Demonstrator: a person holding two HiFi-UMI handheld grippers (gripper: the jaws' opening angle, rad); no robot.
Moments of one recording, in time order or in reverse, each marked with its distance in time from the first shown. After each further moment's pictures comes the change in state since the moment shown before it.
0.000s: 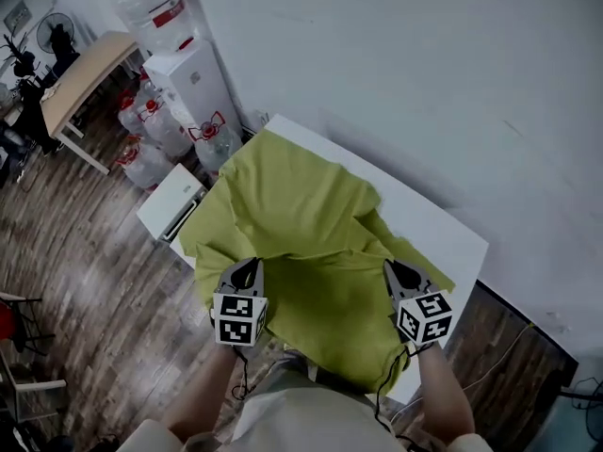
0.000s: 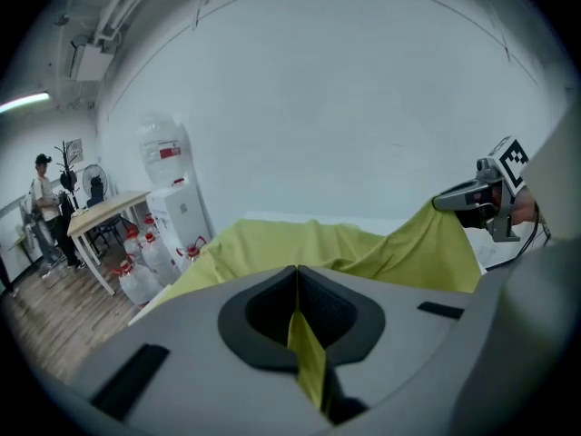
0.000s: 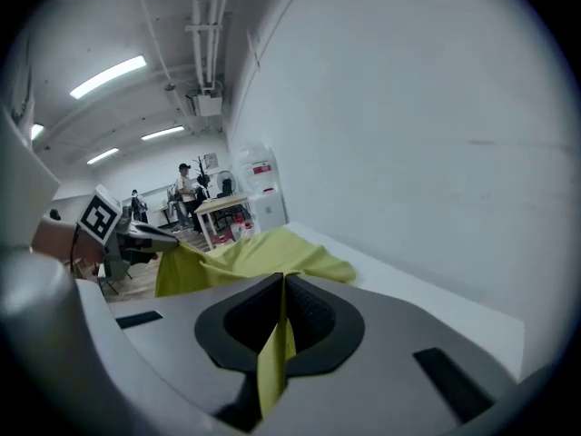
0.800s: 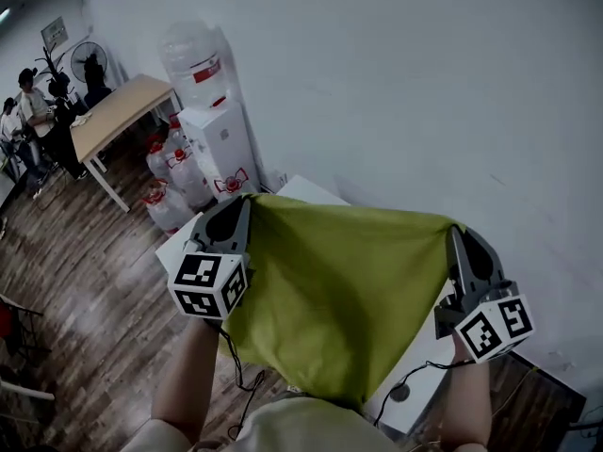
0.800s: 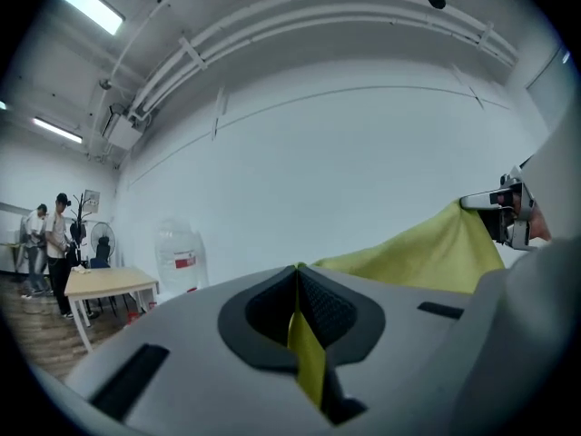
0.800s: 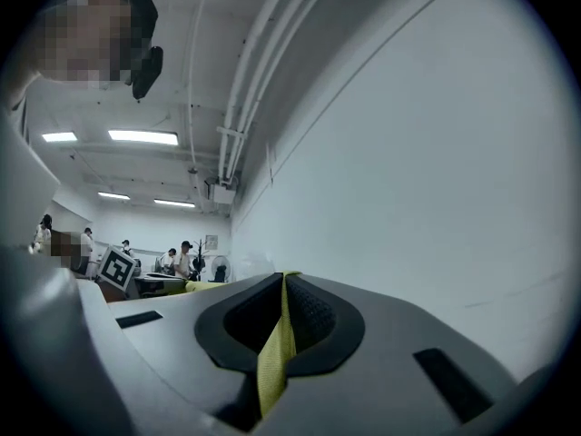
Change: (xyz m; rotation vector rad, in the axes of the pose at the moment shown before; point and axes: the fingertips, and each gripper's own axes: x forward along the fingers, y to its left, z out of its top) left arm -0.140 0.073 0.274 0.019 -0.568 0.078; right arm -0.173 0.041 0.290 -0.086 -0.636 -0.038
